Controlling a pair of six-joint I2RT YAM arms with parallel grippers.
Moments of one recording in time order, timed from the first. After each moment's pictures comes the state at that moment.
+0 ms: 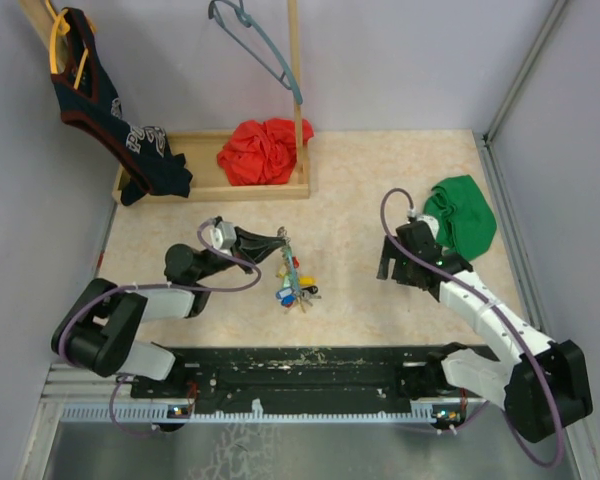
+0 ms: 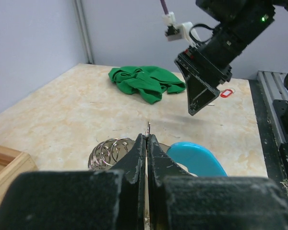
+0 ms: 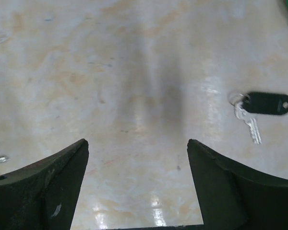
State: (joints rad) left arm -0.42 1.44 0.34 1.49 0.81 -0.22; right arm 0.42 1.05 0.70 -0.58 0.20 0.48
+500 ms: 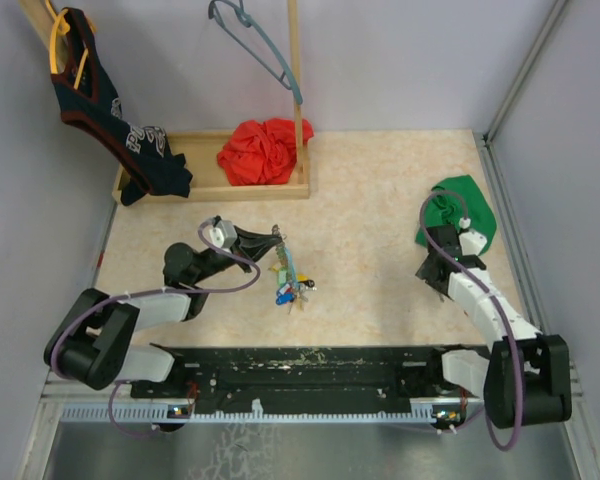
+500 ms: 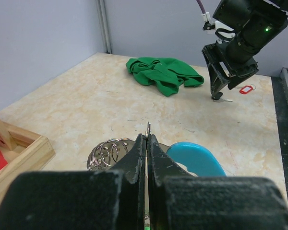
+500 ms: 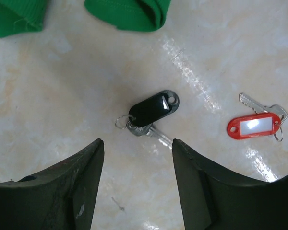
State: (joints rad) left arm -0.42 1.36 0.33 1.33 0.72 -0.14; right arm 0.13 1.09 0.60 -0.61 0.43 0.69
